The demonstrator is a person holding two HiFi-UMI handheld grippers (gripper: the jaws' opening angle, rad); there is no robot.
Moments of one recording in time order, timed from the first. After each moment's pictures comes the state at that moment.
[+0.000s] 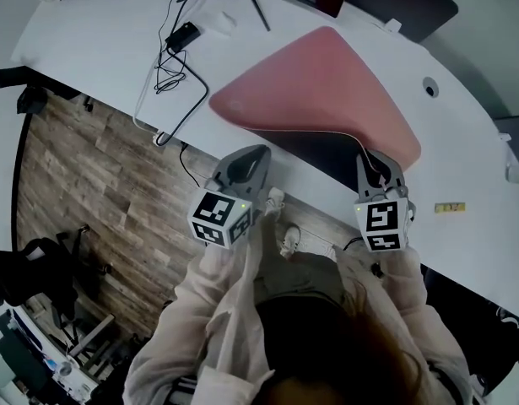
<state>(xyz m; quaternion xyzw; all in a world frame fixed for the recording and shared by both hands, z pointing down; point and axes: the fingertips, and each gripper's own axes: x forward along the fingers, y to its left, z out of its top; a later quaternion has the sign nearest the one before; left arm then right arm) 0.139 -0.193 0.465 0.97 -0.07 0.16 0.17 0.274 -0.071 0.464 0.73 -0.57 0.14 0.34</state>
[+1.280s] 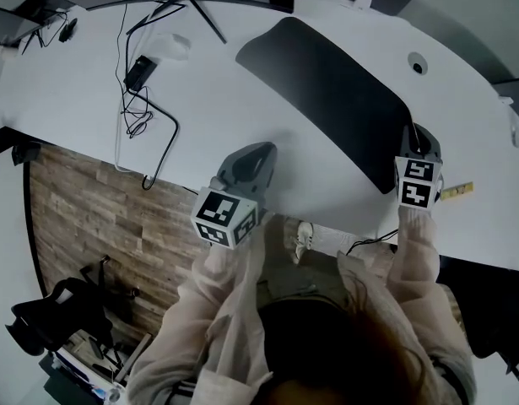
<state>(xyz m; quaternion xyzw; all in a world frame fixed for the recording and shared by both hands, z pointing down) 0.230 -0.192 0.486 0.96 0.03 0.20 0.17 0.459 0.012 0.522 0.84 -0.35 0.24 0.33</state>
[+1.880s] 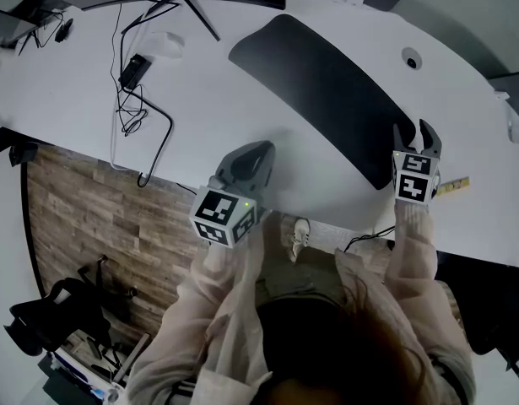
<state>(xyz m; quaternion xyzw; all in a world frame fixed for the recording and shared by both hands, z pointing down) 0.230 -0.180 0.487 0.96 0.03 0.20 0.17 0.466 0.029 0.530 0.85 -0.33 0.25 0.32</state>
